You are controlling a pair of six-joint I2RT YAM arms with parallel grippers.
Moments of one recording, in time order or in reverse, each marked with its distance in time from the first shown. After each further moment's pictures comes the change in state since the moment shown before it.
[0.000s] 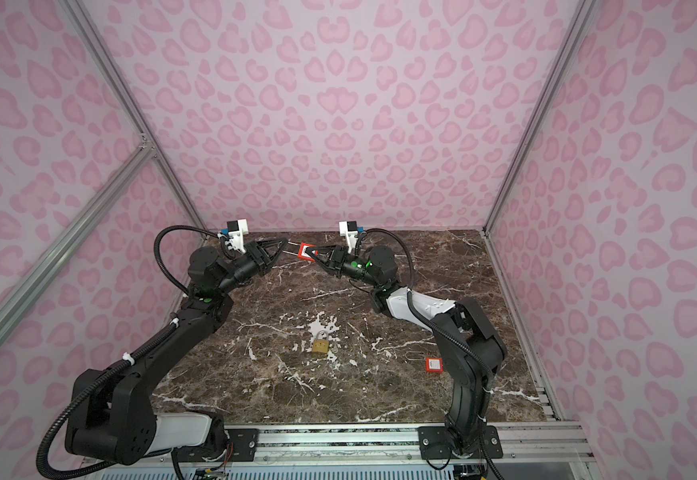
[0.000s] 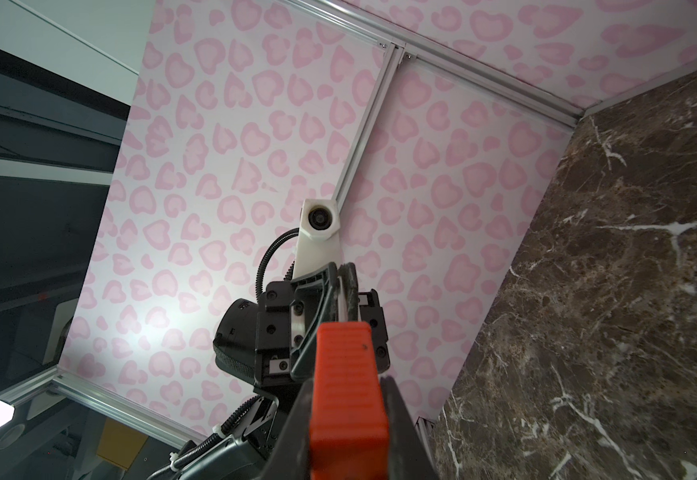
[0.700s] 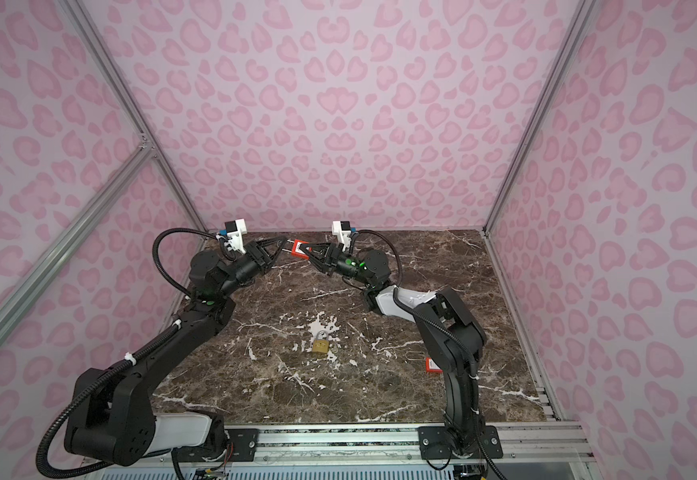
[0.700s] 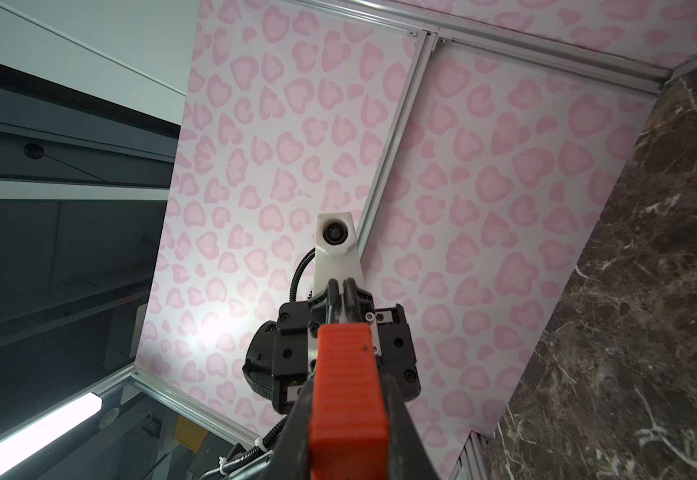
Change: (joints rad) left arm -0.030 0.003 -0.026 0.080 -0.056 0.004; right arm 0.024 0.135 0.077 0.236 0.005 0.203
